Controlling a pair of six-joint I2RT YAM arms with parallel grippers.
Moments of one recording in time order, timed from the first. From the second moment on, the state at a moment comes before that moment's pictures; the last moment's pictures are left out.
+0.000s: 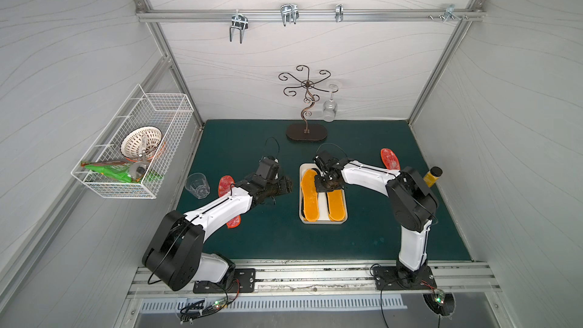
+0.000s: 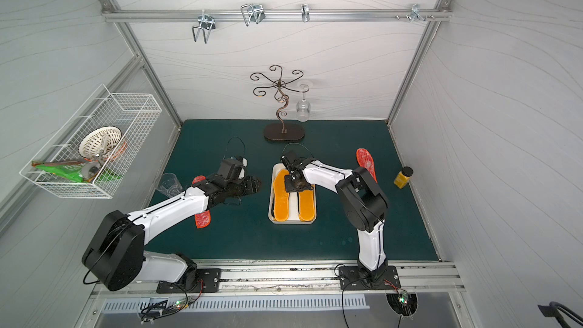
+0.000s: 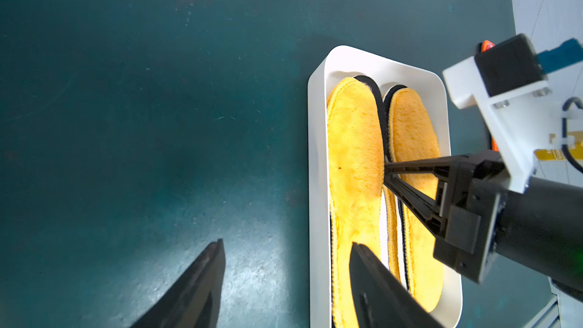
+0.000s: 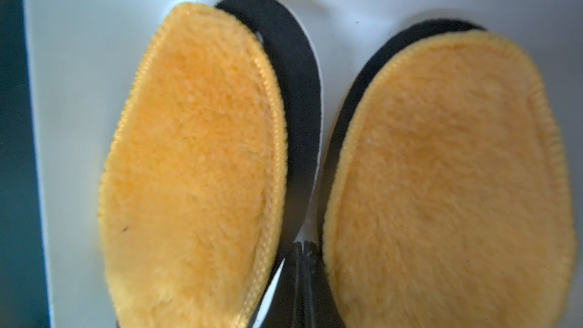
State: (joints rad) left arm -0.51 1.39 0.79 -0.26 0.09 -0.66; right arm 0.73 1.94 1.31 -0.60 0.03 0.51
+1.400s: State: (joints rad) left arm -0.41 1.34 0.79 -0.31 0.05 -0.65; right arm 0.73 1.84 1.38 -0.65 0.04 0.39
